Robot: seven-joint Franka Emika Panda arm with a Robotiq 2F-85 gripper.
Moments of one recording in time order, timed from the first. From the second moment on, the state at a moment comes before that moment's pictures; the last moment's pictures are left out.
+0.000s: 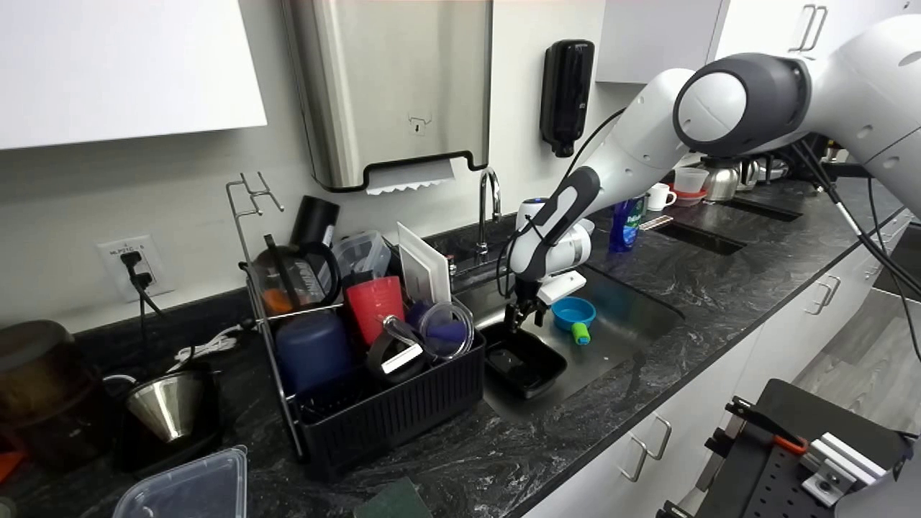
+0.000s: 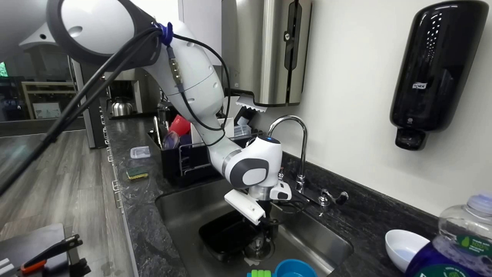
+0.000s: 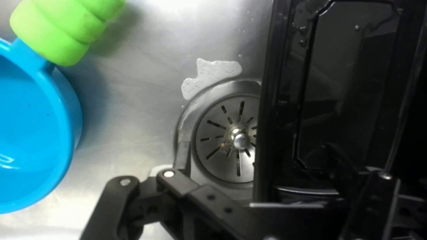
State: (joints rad) arm -0.20 0.96 0.05 -1.66 0.00 2.59 -0.20
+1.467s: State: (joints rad) arm -0.21 0.92 0.08 -1.68 0.00 2.59 -0.21
